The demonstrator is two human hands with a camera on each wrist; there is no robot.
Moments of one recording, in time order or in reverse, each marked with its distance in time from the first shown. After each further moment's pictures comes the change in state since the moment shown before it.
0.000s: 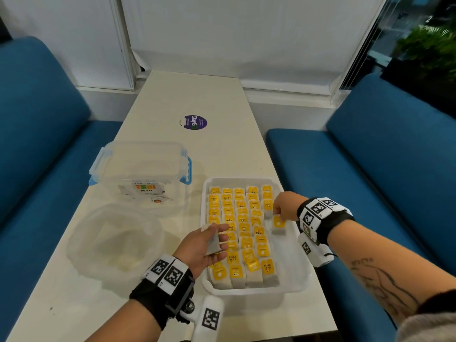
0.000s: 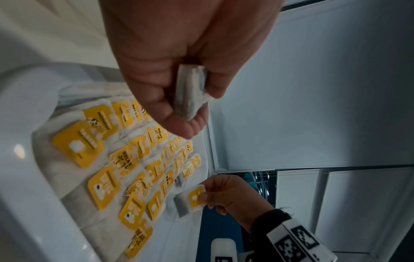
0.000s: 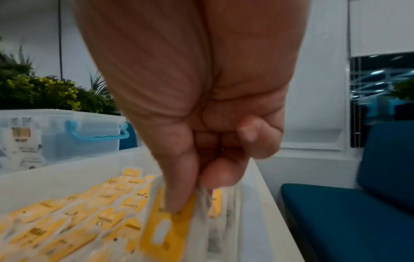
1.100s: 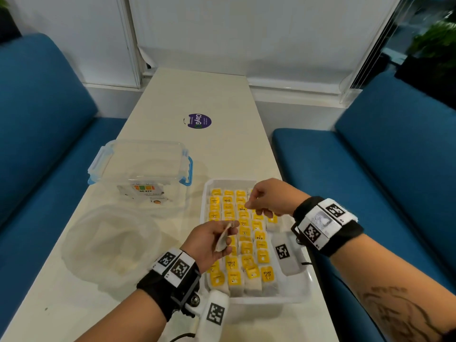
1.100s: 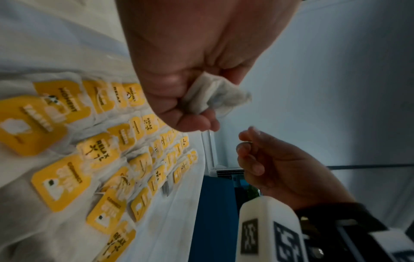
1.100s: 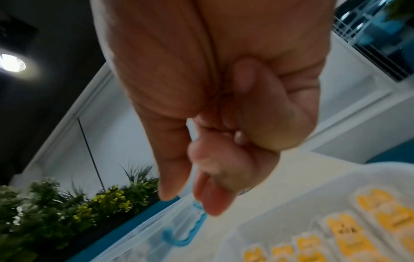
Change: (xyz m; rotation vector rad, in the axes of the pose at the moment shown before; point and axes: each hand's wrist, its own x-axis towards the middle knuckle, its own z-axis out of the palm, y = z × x) left_hand 0.018 0.010 0.018 -0.088 -0.097 -0.045; right_hand -0.038 -0.039 -0.040 0.686 0.129 -0.168
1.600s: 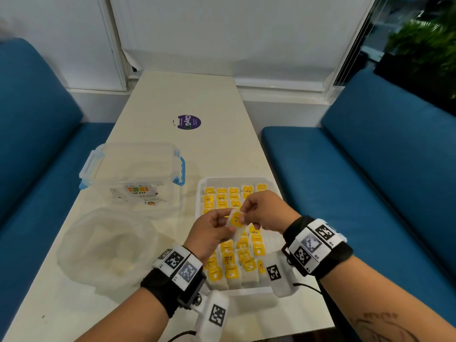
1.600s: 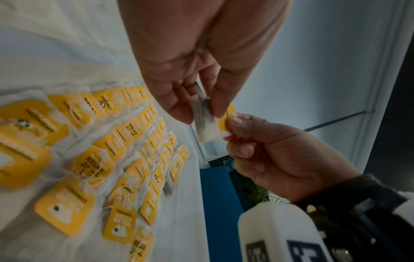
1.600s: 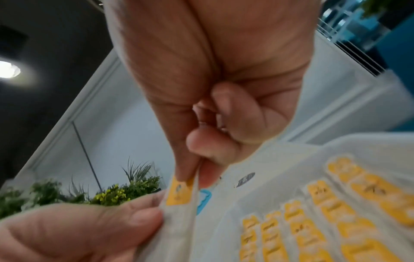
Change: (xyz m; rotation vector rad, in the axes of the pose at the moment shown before) left_hand -0.002 -0.005 0.007 0.369 0.022 0.338; right_hand -0.023 0.006 0.037 0.211 0.117 0.005
